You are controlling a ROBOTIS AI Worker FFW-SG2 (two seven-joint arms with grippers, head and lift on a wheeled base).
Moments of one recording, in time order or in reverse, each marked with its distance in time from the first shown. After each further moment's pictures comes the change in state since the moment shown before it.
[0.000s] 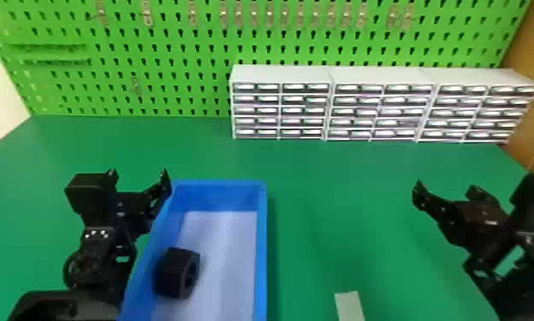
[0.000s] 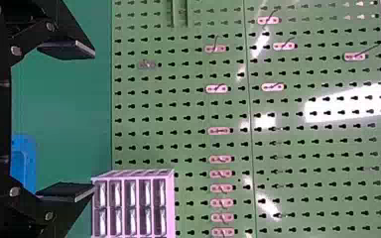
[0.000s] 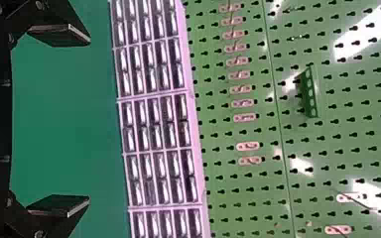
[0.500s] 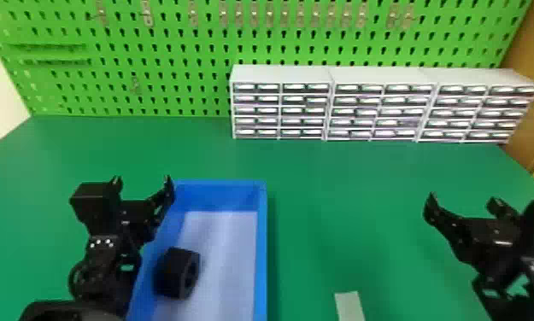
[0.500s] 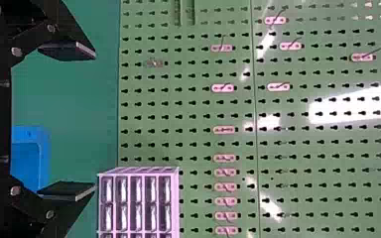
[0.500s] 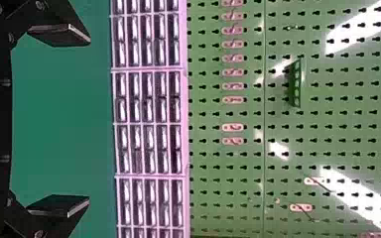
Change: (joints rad) left arm 0.031 -0.001 -0.023 -0.001 0.013 -0.017 0.031; right arm 0.093 0.004 0.015 0.003 0.085 -0.176 -0.091
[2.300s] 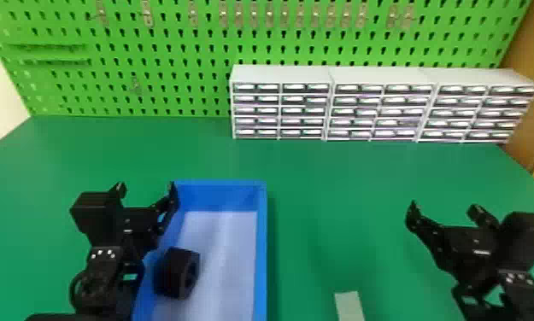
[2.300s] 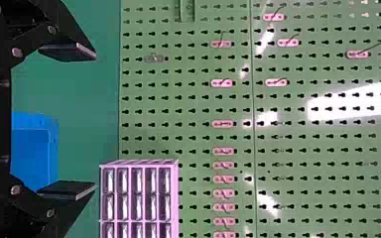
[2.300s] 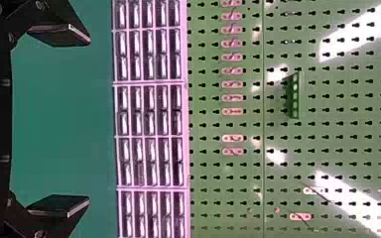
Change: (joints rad) left arm 0.050 0.001 -0.021 -0.048 0.003 -0.008 0.003; right arm 0.028 -0.003 0.068 0.034 -0.008 -0.081 -0.033
